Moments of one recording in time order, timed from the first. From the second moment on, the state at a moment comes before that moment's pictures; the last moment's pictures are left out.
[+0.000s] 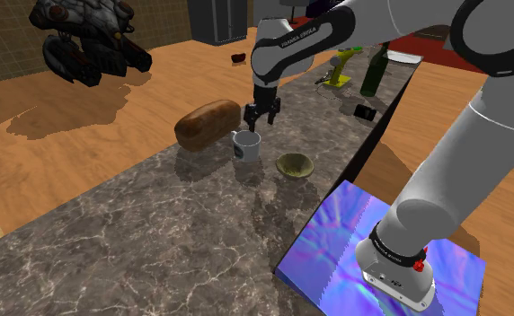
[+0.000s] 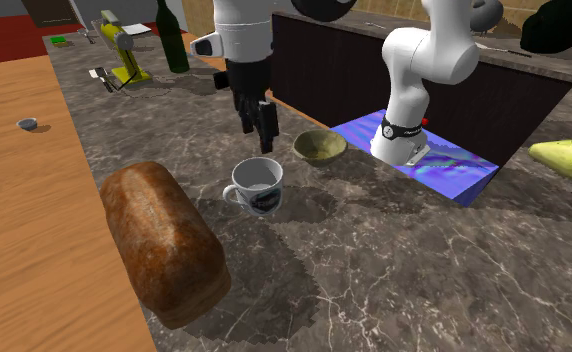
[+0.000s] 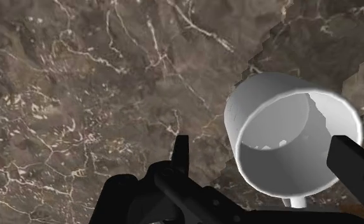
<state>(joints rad) 0.00 -0.04 0.00 -2.18 0.07 2.15 0.01</state>
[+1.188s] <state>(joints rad) 0.00 0.10 0.00 -2.16 0.07 2.28 0.01</state>
